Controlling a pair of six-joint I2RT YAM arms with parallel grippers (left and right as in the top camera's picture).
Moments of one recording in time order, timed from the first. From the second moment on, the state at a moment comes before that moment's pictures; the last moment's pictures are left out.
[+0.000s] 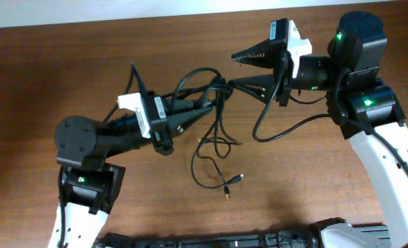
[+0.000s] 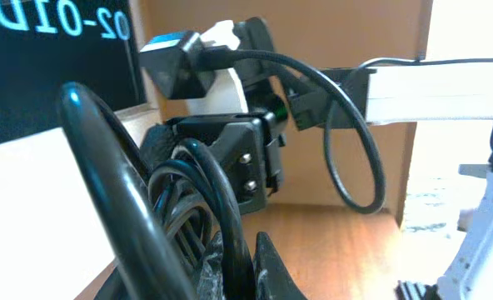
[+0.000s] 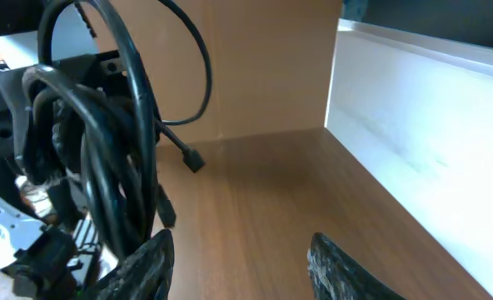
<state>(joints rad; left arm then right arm) -0.31 1.00 0.94 0.34 1.02 -0.12 0.17 1.33 1.39 -0.33 -1.21 -0.23</state>
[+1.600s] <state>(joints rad) -0.33 1.05 0.94 0.32 0.73 -0.18 0.16 1.33 1.39 -0.39 -1.11 -0.23</state>
